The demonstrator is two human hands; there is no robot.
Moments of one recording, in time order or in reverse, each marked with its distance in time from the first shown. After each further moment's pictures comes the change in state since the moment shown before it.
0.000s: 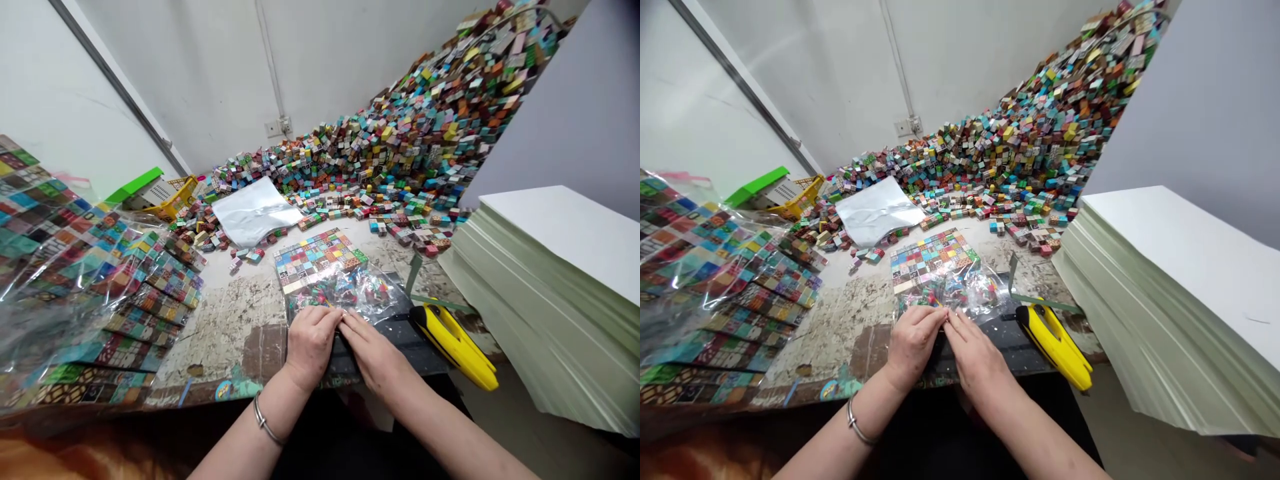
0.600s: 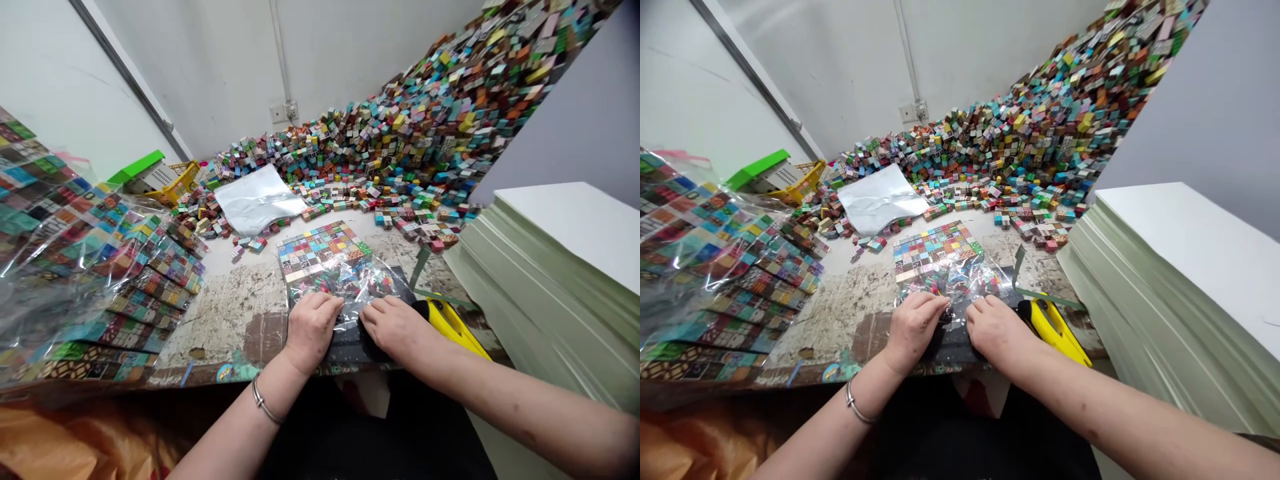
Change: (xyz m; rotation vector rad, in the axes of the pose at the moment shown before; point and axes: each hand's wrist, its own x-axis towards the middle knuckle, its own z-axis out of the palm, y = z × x) left_hand 0.007 0.000 -0.006 -0.042 0.009 -0.031; right_hand 0.030 0.025 -0.048 -0.533 -0.339 -0.341
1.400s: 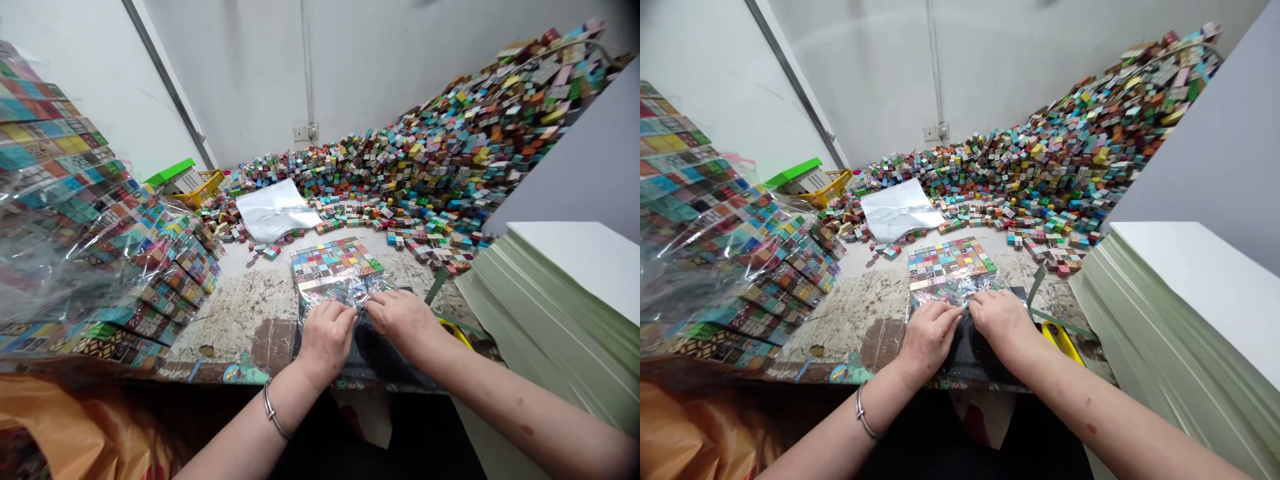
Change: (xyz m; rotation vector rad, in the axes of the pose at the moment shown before) left_hand 0.005 0.016 -0.007 0.084 -0.038 -0.023; right_hand 0.028 0.022 -0.023 0.022 0.234 0.189
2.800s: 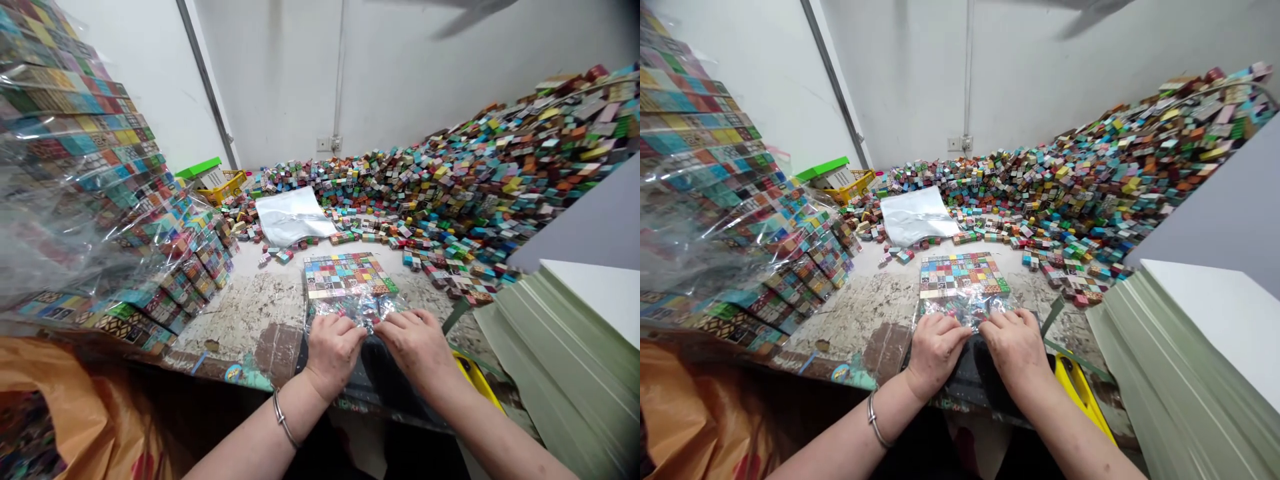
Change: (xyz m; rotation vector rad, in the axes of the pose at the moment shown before) left_hand -0.003 -0.003 0.010 0.036 0.162 -0.065; right_hand -0.007 -0.001 0.006 0.136 0.070 0.107
